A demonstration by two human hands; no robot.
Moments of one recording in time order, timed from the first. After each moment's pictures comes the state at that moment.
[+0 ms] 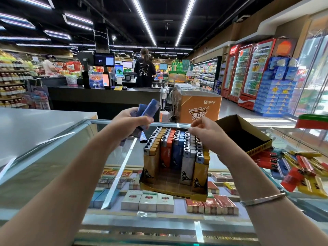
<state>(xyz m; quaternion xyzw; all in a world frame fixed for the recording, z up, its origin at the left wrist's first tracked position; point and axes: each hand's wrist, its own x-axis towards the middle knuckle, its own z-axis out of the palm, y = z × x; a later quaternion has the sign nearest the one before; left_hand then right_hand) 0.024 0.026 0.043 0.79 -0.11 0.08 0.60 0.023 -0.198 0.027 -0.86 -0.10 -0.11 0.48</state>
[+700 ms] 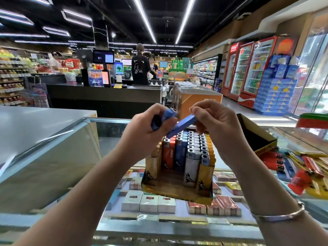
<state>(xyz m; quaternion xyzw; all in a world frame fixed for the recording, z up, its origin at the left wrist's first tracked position) -0.004 -0.005 0.031 0.77 -0.33 0.33 0.43 -0.008 -0.184 0.043 -0.69 -0.28 -0.24 0.62</state>
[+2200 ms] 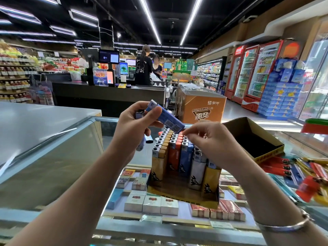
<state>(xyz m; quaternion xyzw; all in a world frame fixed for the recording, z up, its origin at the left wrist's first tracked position) 0.005 0.016 0.029 0.62 -0.21 0.21 0.73 -0.014 -0.175 0.038 -0.87 -0.26 -0.20 0.37</state>
